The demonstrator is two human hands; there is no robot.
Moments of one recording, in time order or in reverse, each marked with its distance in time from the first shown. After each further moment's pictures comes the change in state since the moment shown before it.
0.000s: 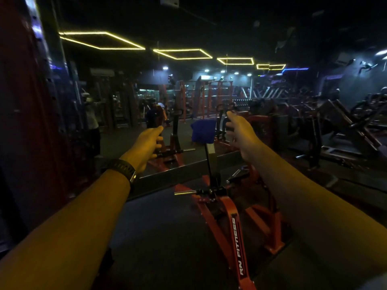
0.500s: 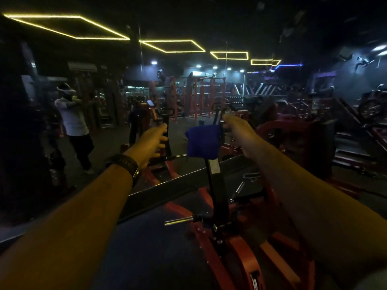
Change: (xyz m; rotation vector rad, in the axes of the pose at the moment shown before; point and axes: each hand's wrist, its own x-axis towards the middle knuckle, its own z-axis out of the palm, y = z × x) left_hand 0.500 -0.096 0.105 0.059 -0.120 0.006; right_hand 0.470 0.130 0.086 -0.177 -0.044 -0.029
